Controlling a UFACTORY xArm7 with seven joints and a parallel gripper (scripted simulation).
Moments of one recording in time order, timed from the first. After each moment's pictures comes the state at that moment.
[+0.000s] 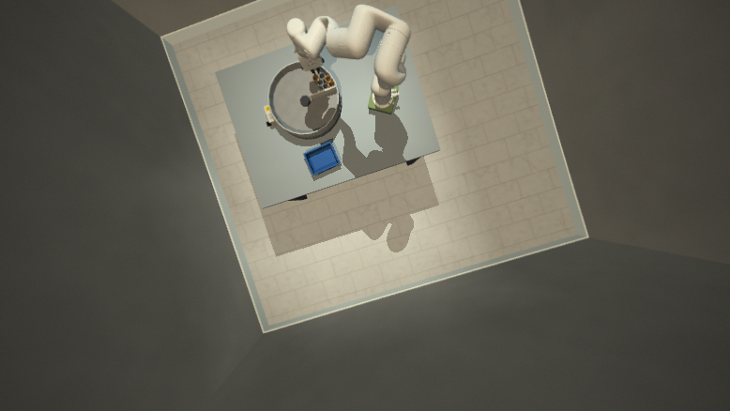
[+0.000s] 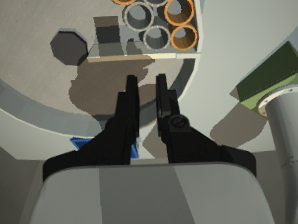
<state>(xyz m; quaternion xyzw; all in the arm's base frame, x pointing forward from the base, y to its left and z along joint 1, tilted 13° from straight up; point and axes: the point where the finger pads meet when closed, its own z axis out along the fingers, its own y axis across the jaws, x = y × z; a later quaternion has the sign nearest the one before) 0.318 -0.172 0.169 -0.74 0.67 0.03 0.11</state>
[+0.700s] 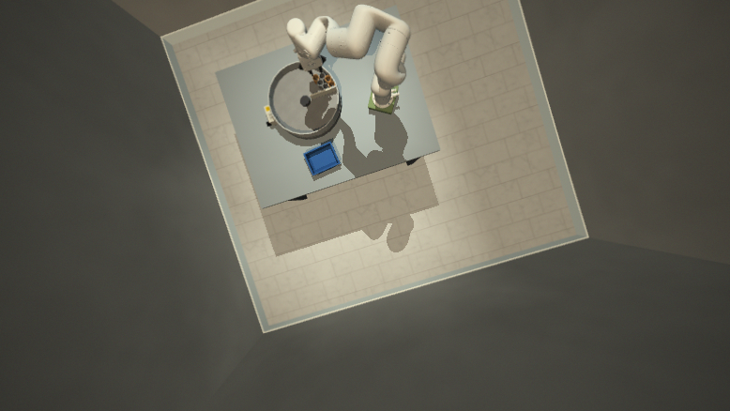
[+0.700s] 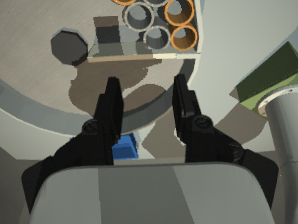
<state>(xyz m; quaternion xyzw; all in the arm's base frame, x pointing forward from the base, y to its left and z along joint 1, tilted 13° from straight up) 0.318 -0.172 0.169 -0.74 0.66 0.03 0.11</state>
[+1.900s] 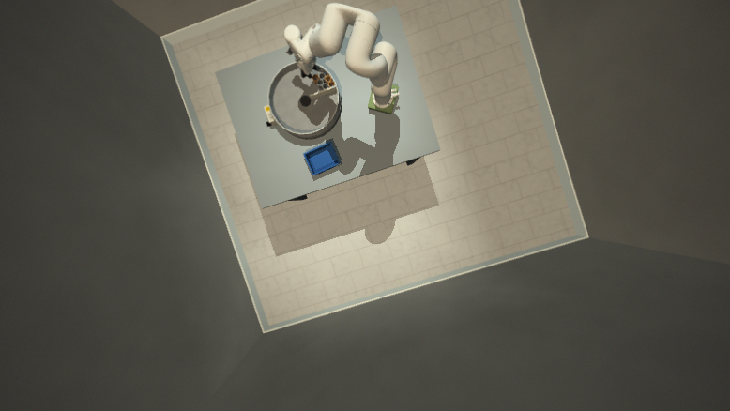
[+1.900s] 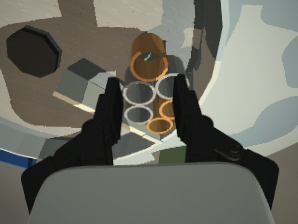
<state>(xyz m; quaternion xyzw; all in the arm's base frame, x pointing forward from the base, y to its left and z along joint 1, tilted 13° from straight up) 0.362 -0.205 0.081 -0.93 0.35 -0.01 0.11</state>
